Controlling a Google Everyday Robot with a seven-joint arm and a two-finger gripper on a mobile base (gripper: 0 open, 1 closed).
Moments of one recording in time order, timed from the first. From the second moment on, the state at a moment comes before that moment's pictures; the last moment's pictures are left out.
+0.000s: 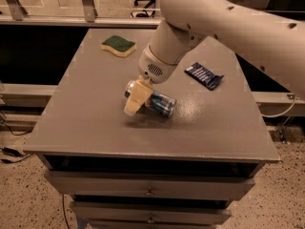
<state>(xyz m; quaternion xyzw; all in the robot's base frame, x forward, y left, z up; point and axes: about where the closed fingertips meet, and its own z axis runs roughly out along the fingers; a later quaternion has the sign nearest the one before) 0.549 0.024 0.852 -0.58 0.78 0.17 0.17</state>
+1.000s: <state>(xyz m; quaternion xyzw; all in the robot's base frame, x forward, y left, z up) 0.539 -0.016 0.852 -0.55 0.79 0.19 0.19</state>
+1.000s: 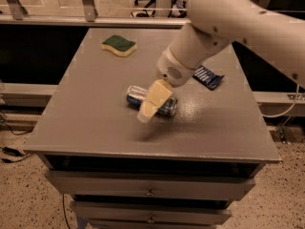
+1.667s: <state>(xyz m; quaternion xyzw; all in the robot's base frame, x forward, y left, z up) 0.533 -0.084 0.876 -0.52 0.79 0.23 0.25</state>
